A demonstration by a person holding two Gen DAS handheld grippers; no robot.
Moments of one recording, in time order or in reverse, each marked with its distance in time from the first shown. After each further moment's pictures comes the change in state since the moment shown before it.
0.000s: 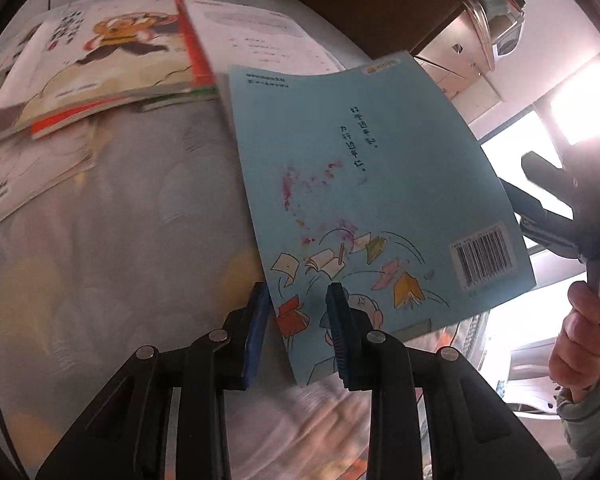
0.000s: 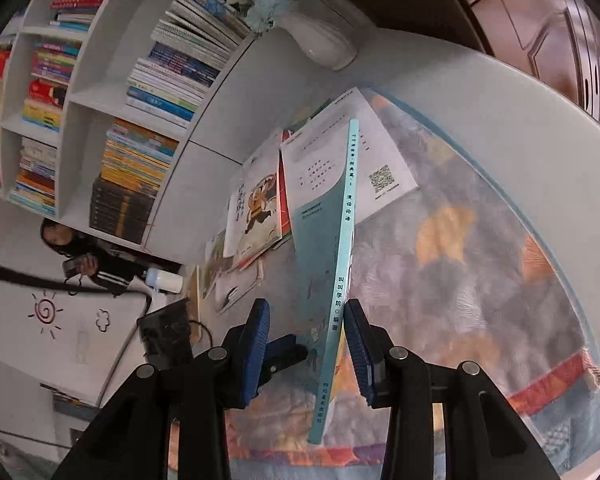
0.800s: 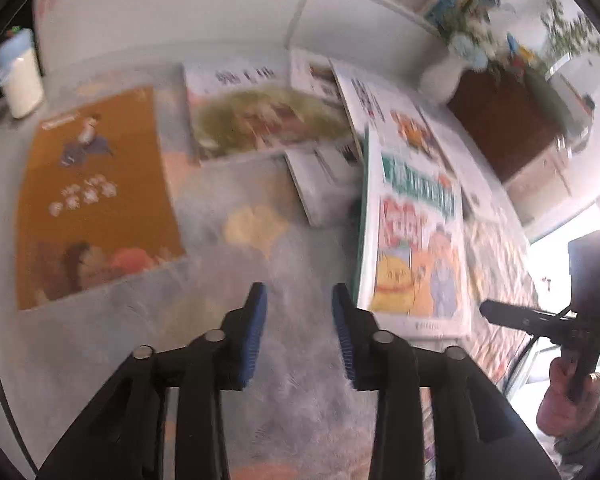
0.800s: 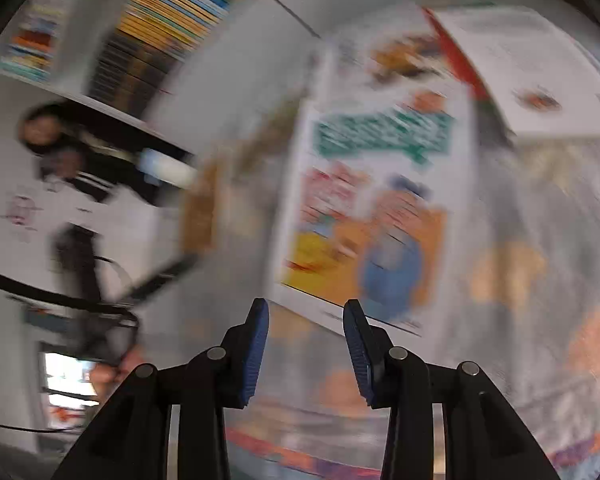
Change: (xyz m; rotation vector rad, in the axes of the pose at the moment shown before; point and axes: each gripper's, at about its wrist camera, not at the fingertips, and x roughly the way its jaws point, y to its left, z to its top) left arm -0.176 0.181 -0.077 -0.232 -0.195 0.258; right arm 0.189 0.149 -0.080 -0.240 0.283 -0.131
